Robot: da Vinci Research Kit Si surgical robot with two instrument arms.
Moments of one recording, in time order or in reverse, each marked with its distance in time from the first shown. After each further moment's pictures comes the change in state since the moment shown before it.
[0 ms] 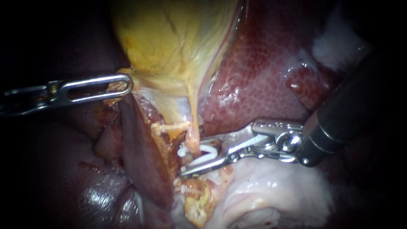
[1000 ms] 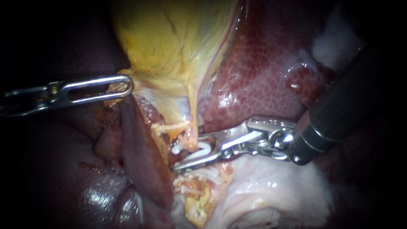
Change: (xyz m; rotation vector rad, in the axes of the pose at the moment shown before) right arm -0.001 0.001 0.001 -0.012 0.005 0.026; left arm 0.000 0.000 0.000 -0.002 -0.001 0.001
